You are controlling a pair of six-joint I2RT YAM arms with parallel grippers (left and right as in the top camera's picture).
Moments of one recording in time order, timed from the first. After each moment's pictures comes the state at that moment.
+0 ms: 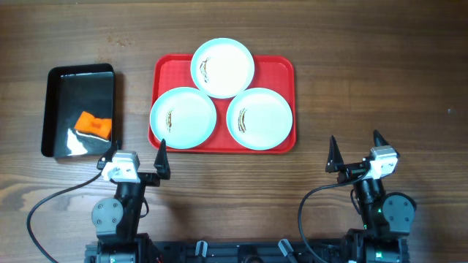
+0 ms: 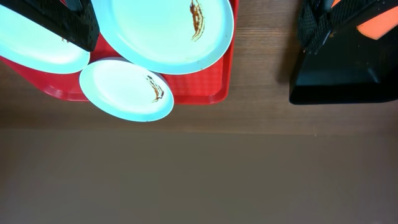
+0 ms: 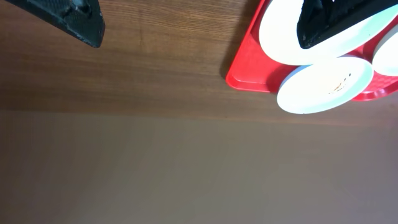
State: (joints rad) left arm 0.05 0.01 0.01 -0.06 0.14 -0.06; right arm -0.10 0.02 0.03 -0.03 -0.23 -0.01
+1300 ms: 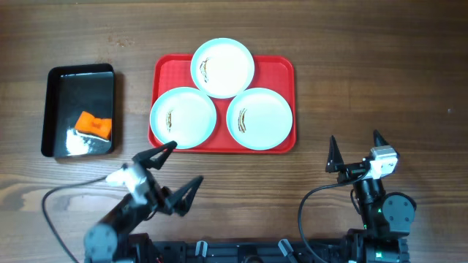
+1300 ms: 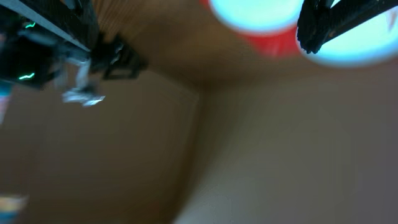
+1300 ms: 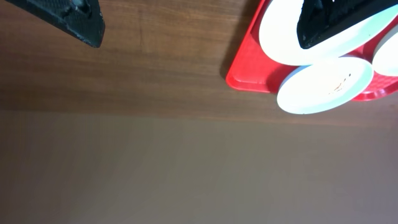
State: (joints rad) left arm 0.05 0.01 0.01 0.45 0.88 -0.61; right arm -0.10 0.02 0.03 -0.03 -0.23 -0.01
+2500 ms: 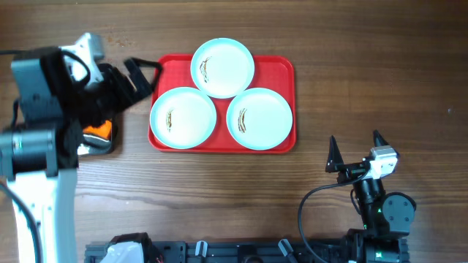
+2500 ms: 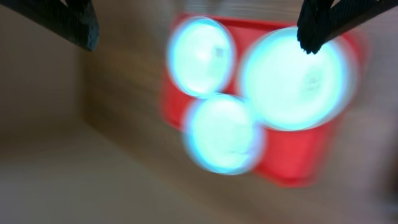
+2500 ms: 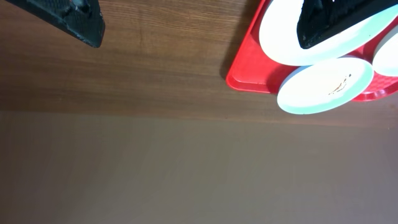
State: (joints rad) left arm 0.09 1.24 1.49 -1.05 0.37 -0.55; right arm -0.10 0.02 0.03 -0.03 -0.23 -0.01
